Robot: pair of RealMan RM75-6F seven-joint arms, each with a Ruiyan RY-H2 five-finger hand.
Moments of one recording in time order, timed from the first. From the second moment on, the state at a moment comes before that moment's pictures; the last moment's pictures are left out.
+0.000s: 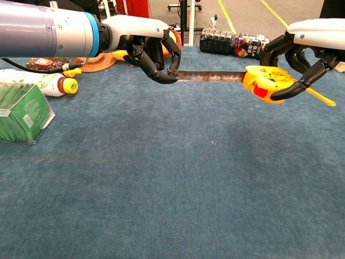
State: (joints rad) left arm -1.09 -1.43 -0.23 -1.49 1.08 0.59 -0.06; right arm 0.70 -1.25 0.09 -1.48 -1.53 1.00 0.08
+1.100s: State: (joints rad) left arm -0.87 -1.15 -0.18 -1.65 1.13 0.82 -0.07; right arm 0.68 -1.39 0.03 -1.22 -1.53 0.94 0.14
